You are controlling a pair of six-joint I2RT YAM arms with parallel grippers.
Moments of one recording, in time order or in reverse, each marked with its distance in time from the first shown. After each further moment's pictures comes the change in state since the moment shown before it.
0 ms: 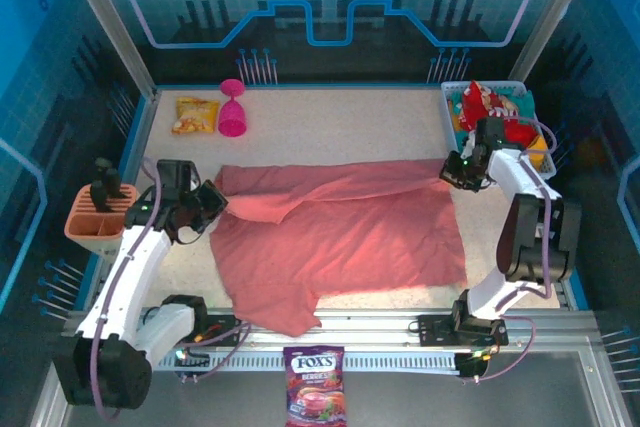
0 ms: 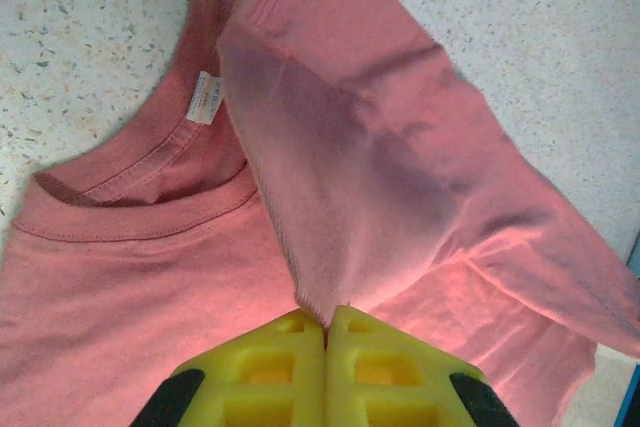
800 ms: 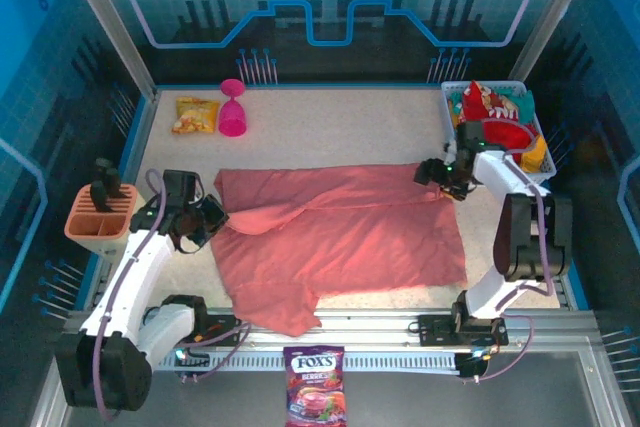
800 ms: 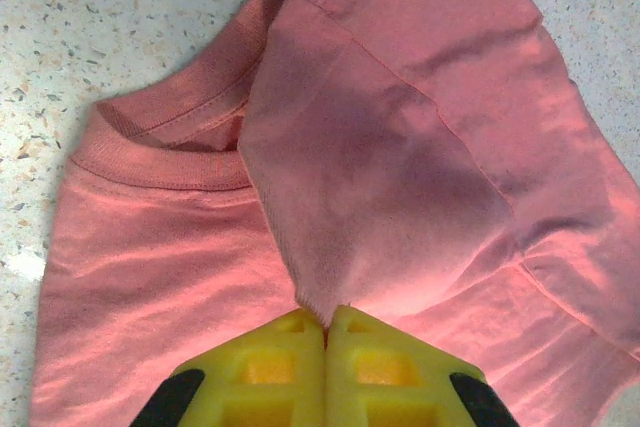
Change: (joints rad) left arm 0.000 -0.006 -0.106 -0.021 -0.004 -0.026; right arm 0.153 0.009 -0.031 -0.007 0.034 -0.029
